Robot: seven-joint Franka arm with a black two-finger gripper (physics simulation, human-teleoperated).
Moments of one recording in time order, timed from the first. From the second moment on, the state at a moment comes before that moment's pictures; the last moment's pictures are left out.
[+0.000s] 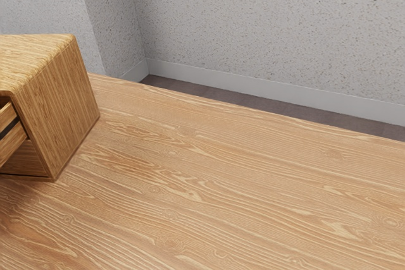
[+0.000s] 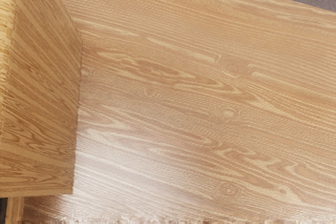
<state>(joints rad) -0.48 -0.17 0.57 -1.33 0.12 1.41 -0.18</state>
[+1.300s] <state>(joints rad) -0.14 -1.19 0.90 -2.48 0.92 1.51 0.00</state>
